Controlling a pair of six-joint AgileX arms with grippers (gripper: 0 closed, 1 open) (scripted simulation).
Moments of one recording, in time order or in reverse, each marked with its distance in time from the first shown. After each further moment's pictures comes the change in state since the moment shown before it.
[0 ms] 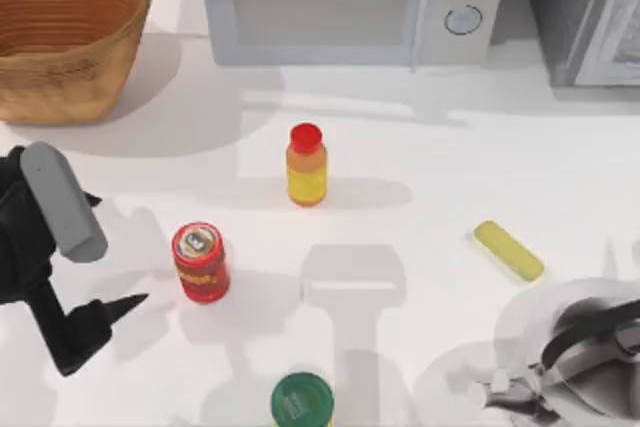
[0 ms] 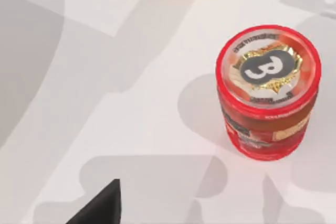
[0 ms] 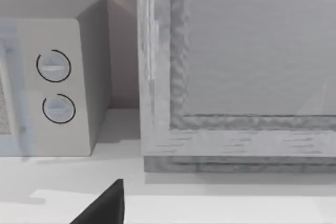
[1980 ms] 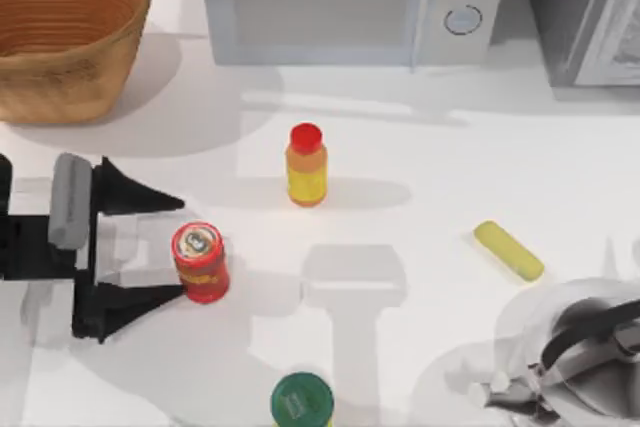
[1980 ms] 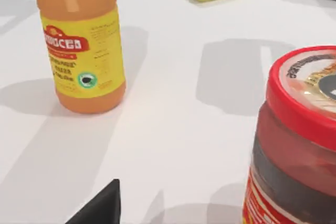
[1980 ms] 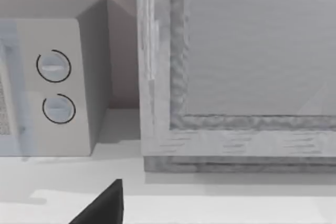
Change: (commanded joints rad) left arm 0.132 1.012 0.335 0.093 0.794 0.587; right arm 0.000 0.000 0.000 0.000 0.000 0.000
